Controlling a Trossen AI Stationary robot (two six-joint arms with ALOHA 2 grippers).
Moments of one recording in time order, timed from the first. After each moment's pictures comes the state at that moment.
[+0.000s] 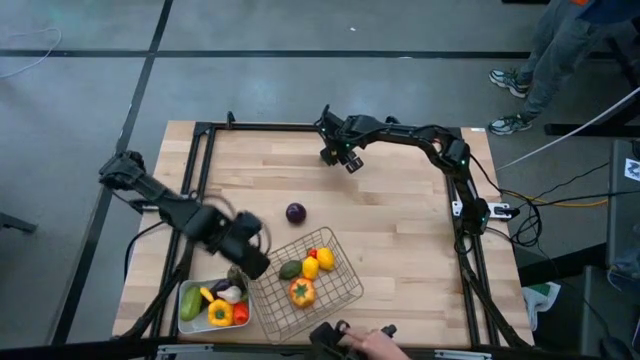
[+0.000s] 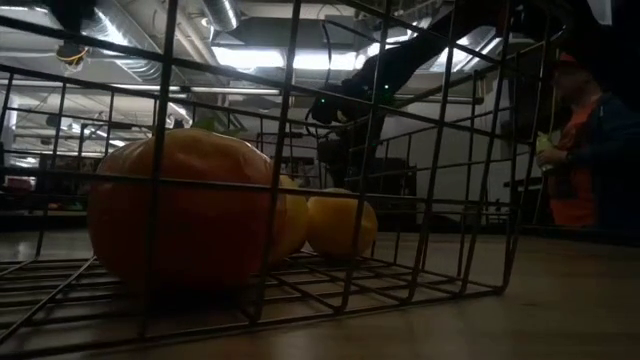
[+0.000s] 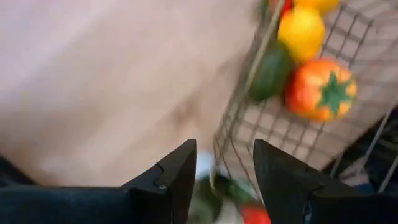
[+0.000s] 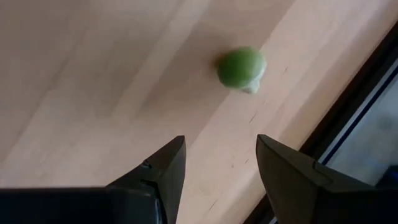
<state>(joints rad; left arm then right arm) -0.51 1.44 1.33 -1.23 -0.14 -1.42 -0.47 2.16 1.72 -0.74 0.10 -1.16</state>
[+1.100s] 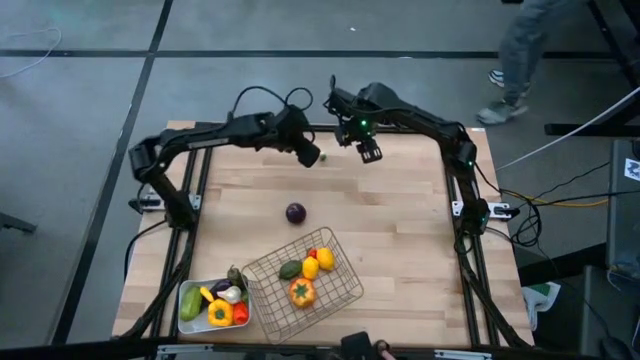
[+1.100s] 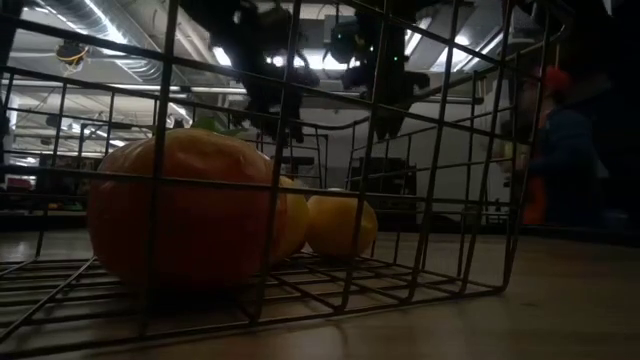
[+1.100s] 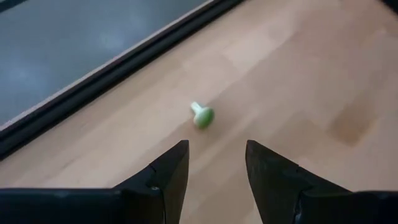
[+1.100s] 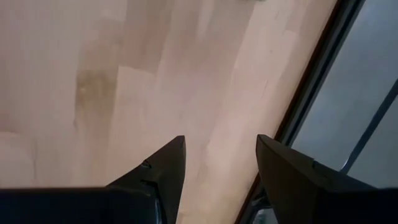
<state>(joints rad) 0.46 1.66 1.33 -0.57 -0.16 -0.39 -0.47 2.10 2.18 -1.53 0.09 -0.76</state>
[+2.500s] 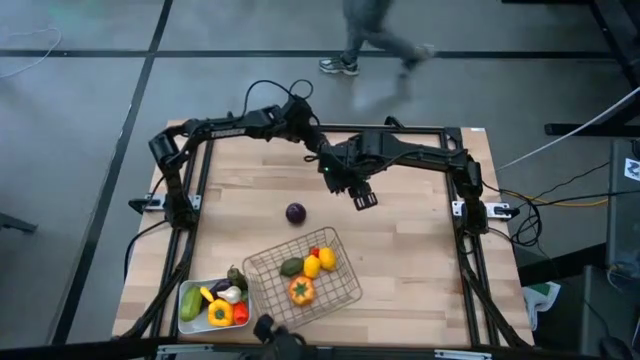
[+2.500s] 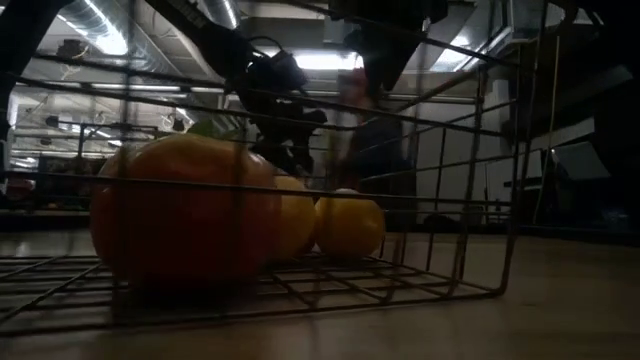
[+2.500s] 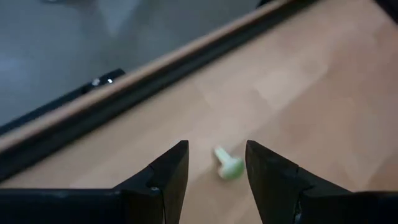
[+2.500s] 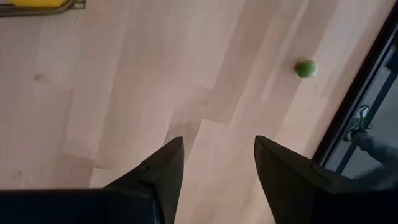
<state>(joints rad) 0.61 1.84 1.33 -0.34 -0.05 -0.39 -0.08 2.02 2.18 -1.57 0.14 -0.44</state>
